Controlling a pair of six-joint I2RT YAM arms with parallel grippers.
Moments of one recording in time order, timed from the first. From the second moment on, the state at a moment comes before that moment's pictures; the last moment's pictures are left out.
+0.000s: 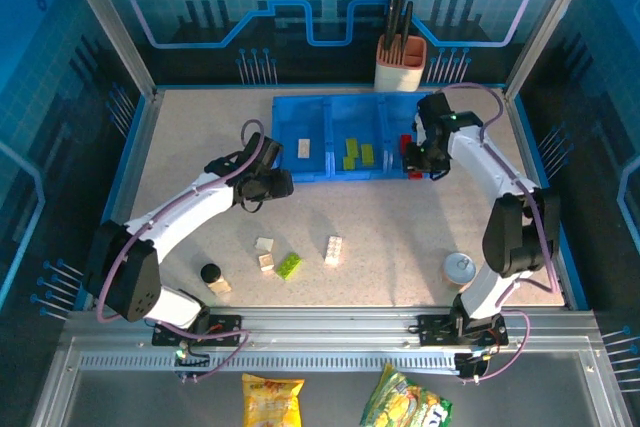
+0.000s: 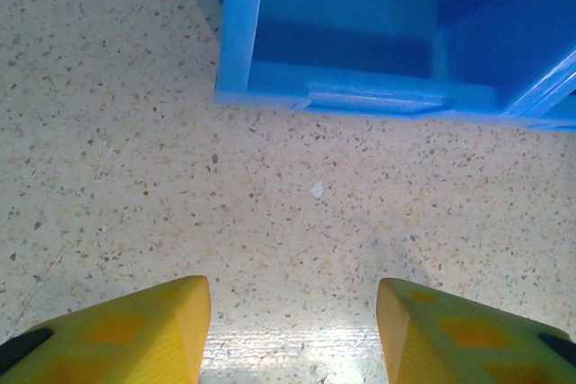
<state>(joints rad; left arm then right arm) -0.46 1.46 1.06 -0.65 -0.06 -0.66 0.18 1.72 1.45 -1.00 -0.06 0.22</state>
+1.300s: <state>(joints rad) -0.46 1.36 1.02 -0.73 -0.06 -0.68 0.06 2.30 2.00 -0.99 -0.37 0.08</state>
